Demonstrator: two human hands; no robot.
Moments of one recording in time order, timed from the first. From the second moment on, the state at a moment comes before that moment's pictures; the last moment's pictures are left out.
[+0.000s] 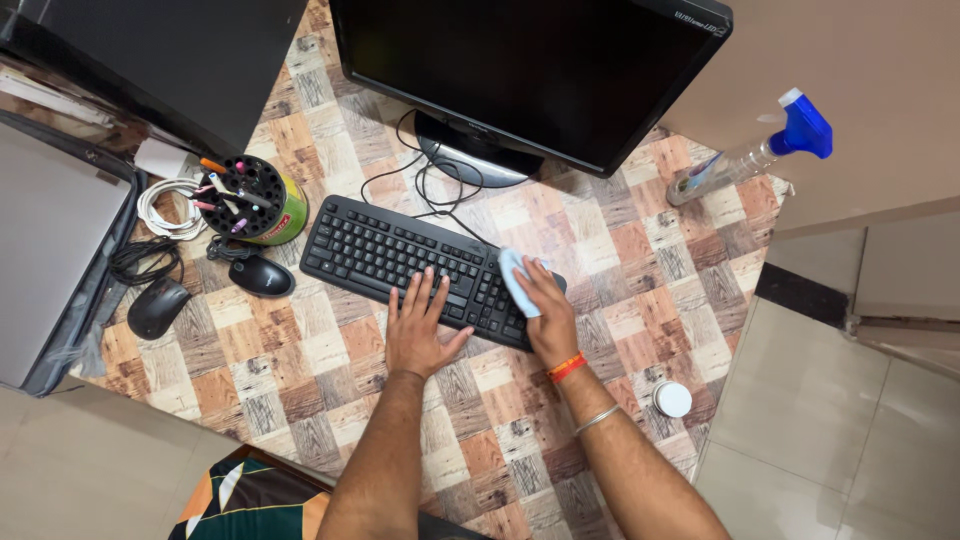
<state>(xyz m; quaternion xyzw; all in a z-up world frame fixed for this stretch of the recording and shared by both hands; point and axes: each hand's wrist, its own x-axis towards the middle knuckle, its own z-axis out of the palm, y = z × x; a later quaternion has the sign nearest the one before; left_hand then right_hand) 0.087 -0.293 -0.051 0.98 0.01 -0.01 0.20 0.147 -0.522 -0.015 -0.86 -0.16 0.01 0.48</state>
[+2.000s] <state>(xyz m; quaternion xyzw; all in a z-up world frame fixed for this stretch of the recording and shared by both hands) 0.092 -0.350 -0.038 0.97 -0.01 -0.02 0.23 0.112 -0.557 -0.019 -0.91 -0.19 0.01 0.37</state>
